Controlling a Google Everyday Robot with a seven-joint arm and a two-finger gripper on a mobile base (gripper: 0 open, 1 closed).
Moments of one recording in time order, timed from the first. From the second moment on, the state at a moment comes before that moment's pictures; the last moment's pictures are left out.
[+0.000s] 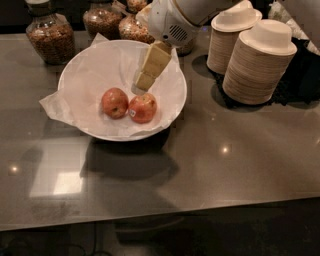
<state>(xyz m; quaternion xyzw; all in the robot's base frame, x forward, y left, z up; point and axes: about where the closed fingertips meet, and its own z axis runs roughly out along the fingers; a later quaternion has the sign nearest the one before) 0.569 0.036 1.002 -0.69 0.62 0.12 0.36</state>
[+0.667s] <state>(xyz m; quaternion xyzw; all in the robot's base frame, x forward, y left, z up) 0.577 0.034 0.977 -0.69 0.62 0.12 0.35</state>
